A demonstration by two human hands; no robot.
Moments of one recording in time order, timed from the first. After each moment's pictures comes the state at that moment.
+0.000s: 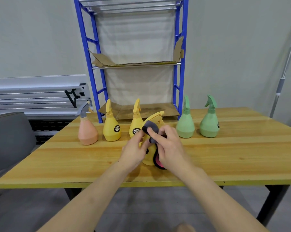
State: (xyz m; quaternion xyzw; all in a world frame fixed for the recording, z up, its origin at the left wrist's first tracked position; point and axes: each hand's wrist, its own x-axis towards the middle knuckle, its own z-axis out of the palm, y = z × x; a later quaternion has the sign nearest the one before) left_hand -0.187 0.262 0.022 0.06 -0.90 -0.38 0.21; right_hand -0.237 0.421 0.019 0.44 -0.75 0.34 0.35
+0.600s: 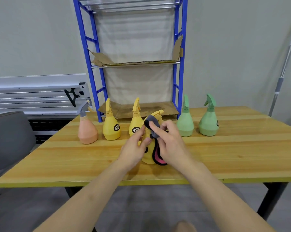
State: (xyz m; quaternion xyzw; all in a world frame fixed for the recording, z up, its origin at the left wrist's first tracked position) left_hand -0.181 0.266 0.029 0.05 -0.89 -0.40 0.21; right_hand -0.240 0.424 0.030 0.44 -0.75 0.36 0.34
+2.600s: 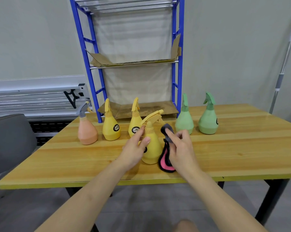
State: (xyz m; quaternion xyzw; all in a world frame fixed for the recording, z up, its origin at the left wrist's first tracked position) left_hand -0.189 0.257 0.018 0.01 -0.89 -0.42 0.19; right_hand -0.242 0.446 -0.008 0.30 -0.79 0.42 0.32
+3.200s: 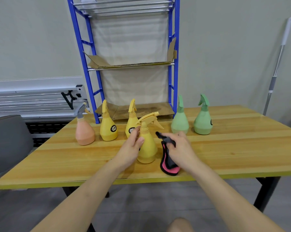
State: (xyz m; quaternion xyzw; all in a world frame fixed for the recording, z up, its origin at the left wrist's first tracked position) left_hand -0.181 0.263 0.024 -0.02 -0.85 -0.50 0.15; right_hand -0.234 0.462 0.028 0.24 -0.85 0.46 0.10
